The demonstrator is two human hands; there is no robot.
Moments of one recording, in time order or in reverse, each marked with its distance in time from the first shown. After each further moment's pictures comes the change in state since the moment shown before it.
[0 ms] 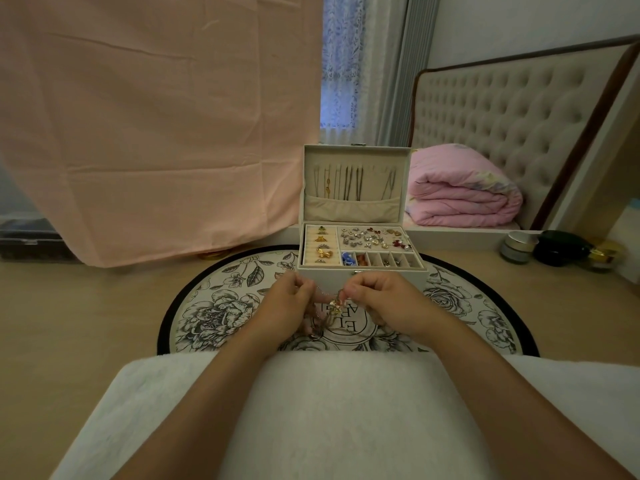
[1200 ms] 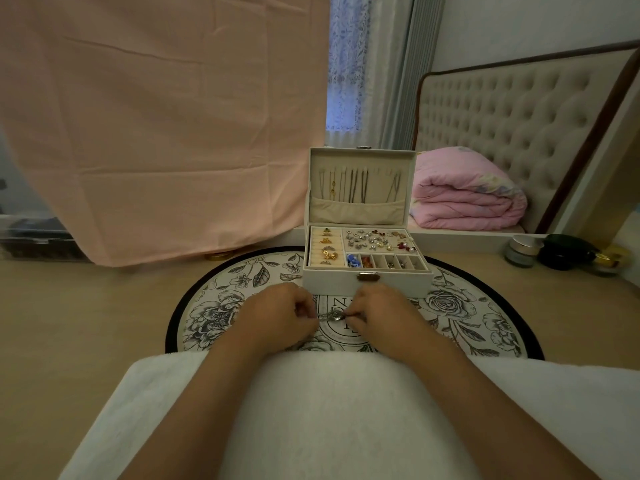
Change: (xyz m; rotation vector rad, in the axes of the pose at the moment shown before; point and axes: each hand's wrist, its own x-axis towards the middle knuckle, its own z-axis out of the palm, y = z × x) left_hand -0.001 -0.011 -0.029 0.871 -0.014 0.245; right_hand 0.010 0.024 0.020 -0.993 0.105 -0.162
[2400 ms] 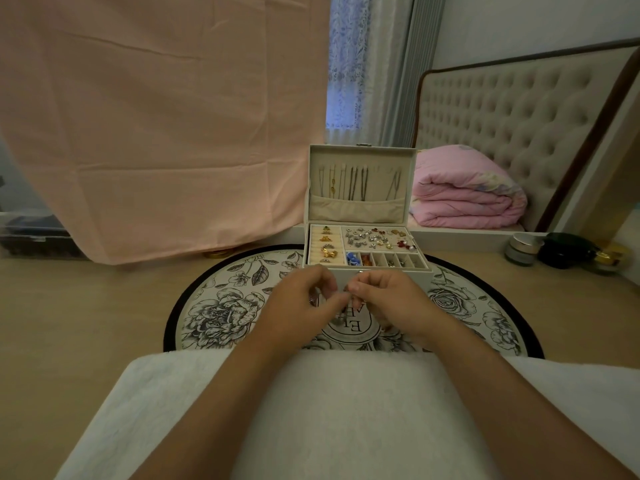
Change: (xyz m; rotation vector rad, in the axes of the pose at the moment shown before) left_hand -0.002 0.025 0.015 -0.411 0.286 0.200; right_hand 0.003 0.004 -0.021 1.127 -0.047 0.248
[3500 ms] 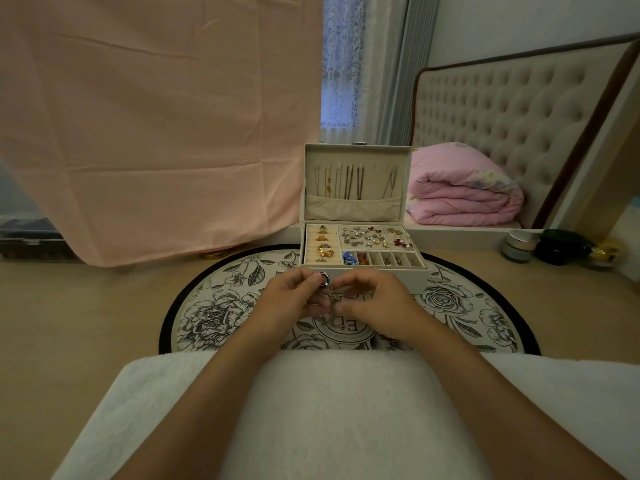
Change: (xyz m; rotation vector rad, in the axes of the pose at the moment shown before) left_hand 0.009 0.003 -0.002 -0.740 -0.060 -0.501; right_hand 0.001 0.004 0.009 -0.292 0.081 -0.127
